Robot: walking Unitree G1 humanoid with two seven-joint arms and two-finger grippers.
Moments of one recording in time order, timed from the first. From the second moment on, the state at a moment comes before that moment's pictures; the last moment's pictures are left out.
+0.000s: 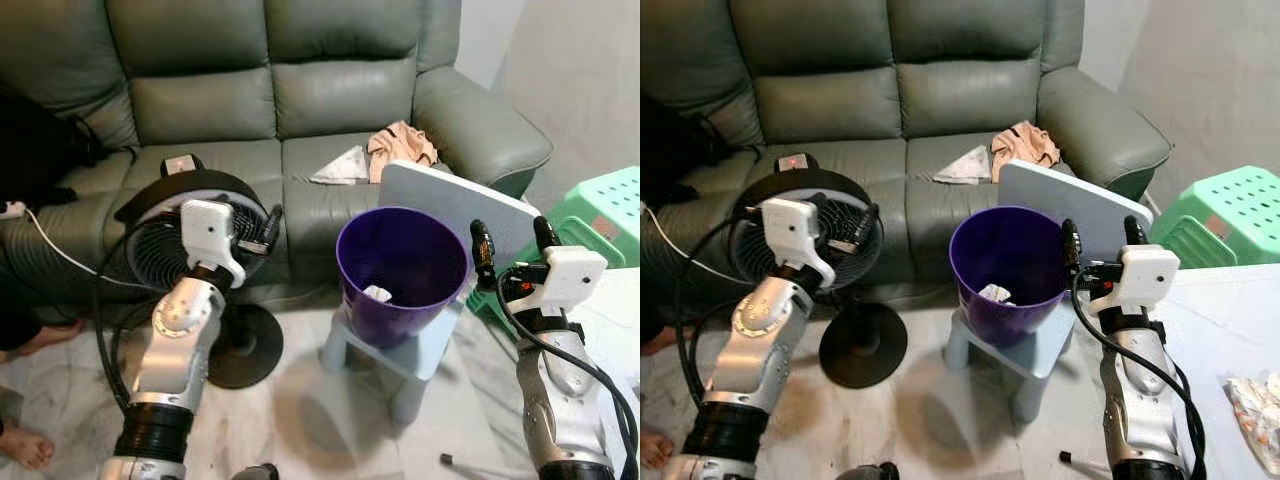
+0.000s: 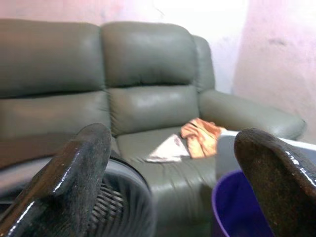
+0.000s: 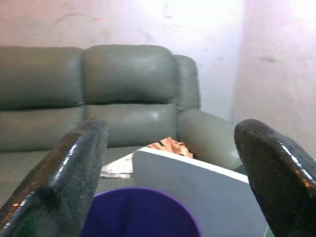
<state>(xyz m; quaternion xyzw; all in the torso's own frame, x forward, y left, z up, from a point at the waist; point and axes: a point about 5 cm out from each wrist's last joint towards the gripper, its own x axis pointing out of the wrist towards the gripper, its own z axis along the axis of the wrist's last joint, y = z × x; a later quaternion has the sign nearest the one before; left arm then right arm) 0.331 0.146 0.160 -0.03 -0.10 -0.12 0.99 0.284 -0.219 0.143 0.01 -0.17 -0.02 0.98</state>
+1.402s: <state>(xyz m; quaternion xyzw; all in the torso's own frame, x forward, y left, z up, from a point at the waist) 0.335 0.151 0.144 -0.05 -0.09 -0.08 0.99 0.292 -0.202 0.132 -0.01 -0.10 0.00 0.99</state>
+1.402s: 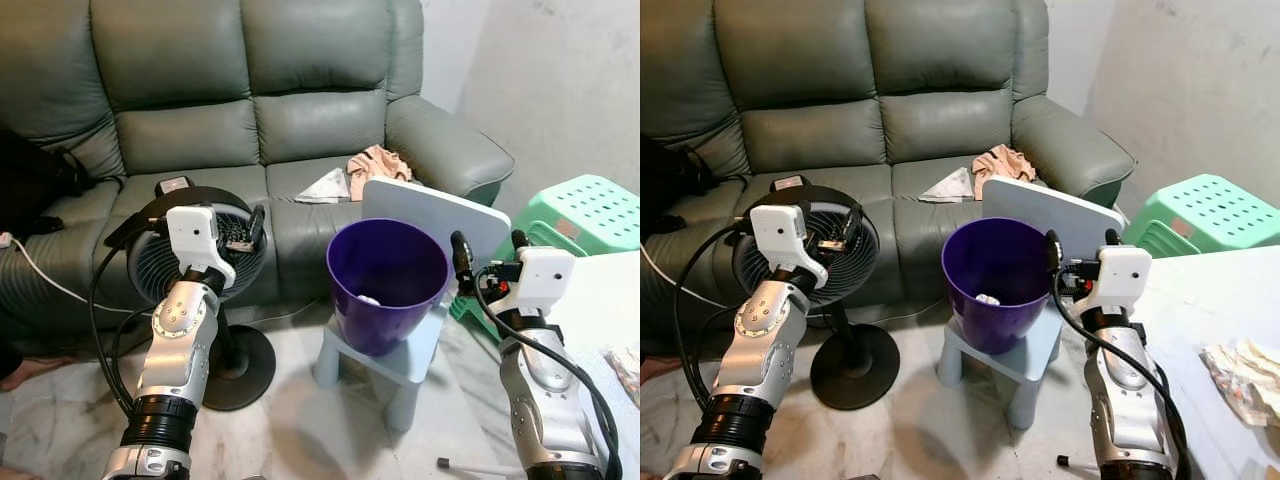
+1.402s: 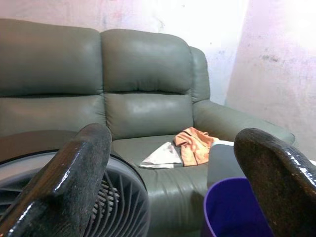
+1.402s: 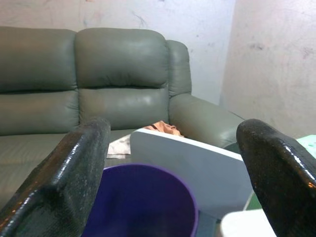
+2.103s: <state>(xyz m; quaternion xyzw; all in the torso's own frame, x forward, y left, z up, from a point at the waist) 0.335 0.141 0.135 -0.07 -0.07 -0.09 0.99 0.275 -0.204 0.127 -0.01 -0.09 -0.01 1.00</state>
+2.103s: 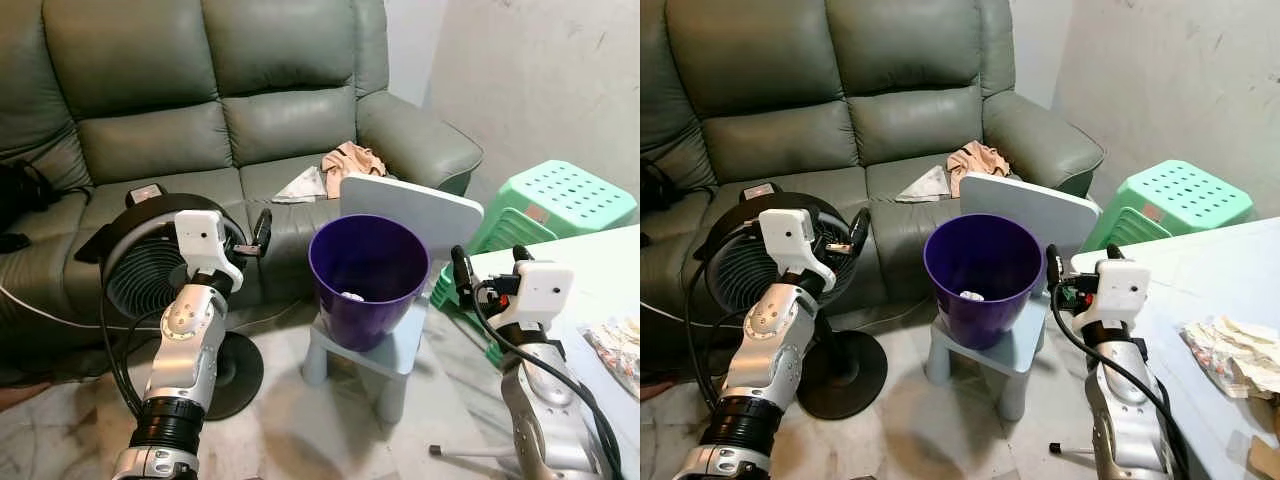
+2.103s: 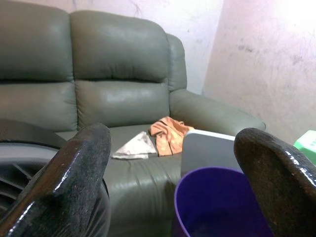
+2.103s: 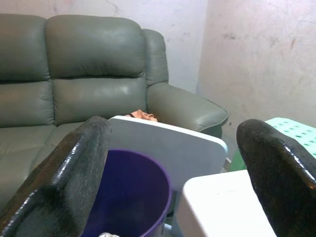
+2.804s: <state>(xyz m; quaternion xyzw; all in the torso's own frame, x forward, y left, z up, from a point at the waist) 0.344 0.133 0.138 -0.07 -0.06 -0.10 0.99 0.276 -0.198 0.136 -0.01 -0.10 -0.03 0.99</state>
